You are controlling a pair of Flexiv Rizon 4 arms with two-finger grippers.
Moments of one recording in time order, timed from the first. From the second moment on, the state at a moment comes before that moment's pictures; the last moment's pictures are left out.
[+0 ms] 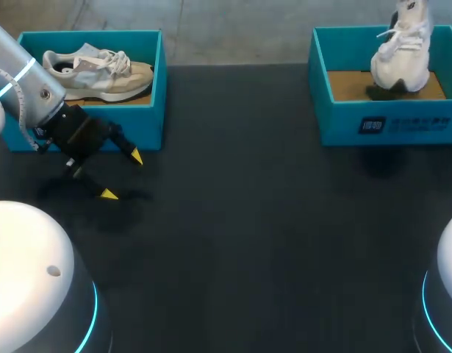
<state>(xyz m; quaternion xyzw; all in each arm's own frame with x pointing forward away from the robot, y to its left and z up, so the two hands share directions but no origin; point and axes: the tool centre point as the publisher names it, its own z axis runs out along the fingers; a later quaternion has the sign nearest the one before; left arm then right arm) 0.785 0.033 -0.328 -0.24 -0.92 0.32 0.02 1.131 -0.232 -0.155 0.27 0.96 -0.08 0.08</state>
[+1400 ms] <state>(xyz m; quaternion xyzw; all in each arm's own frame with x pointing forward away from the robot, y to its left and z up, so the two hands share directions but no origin) 0.785 0.033 -0.328 -0.24 -0.92 0.32 0.02 1.073 -0.264 -0.156 0.56 0.82 -0.05 0.04</state>
